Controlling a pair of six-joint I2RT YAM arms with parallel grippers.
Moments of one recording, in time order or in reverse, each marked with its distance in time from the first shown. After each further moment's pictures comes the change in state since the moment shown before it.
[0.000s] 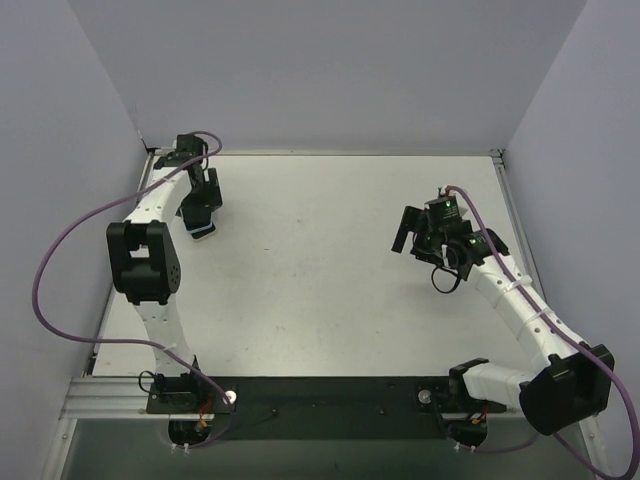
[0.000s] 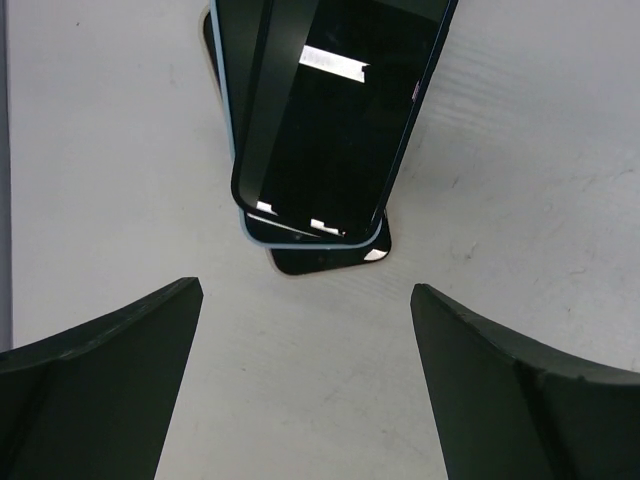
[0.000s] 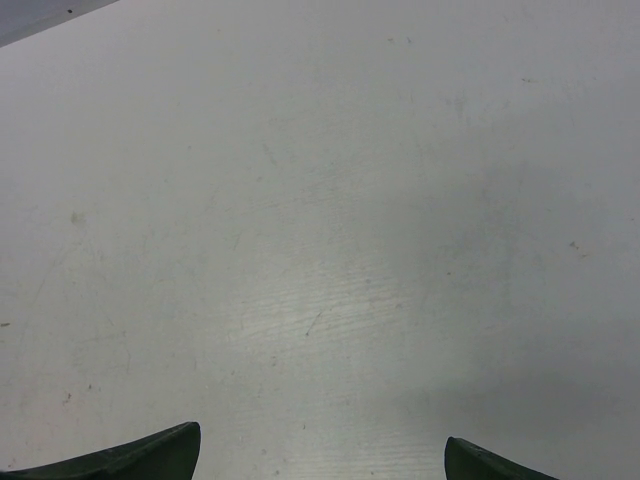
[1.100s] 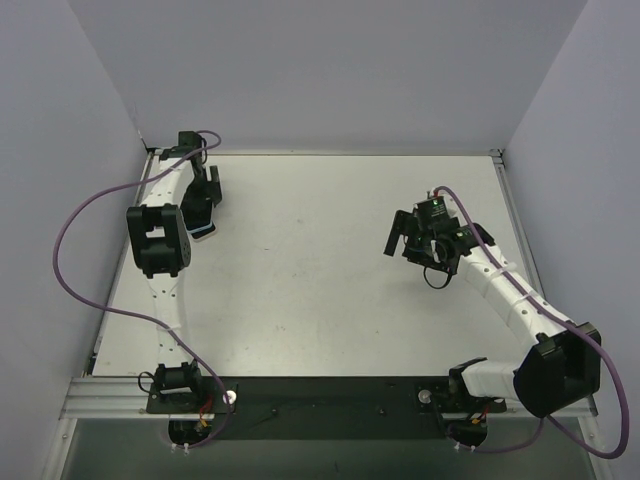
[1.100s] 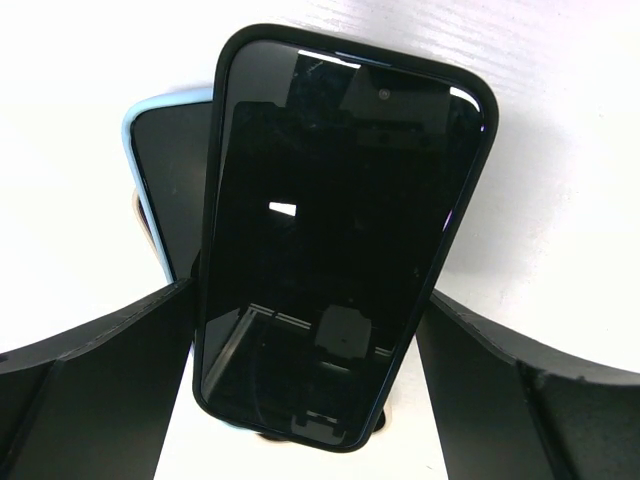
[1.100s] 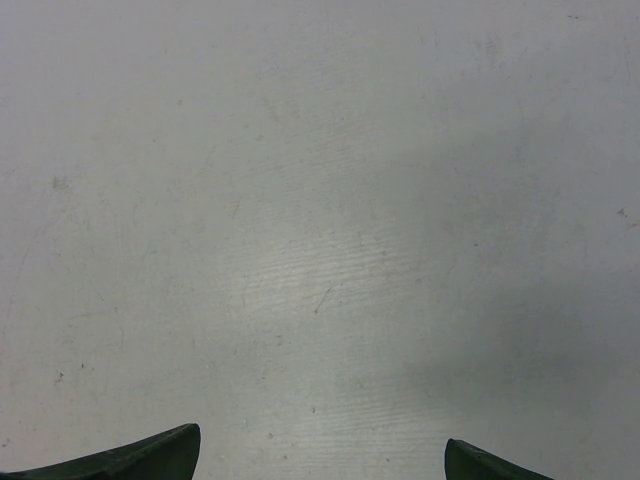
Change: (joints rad) left arm 0.064 0.440 0.456 -0.089 0.094 0.074; right arm 0.025 0.094 0.000 0.000 -0.045 0.030
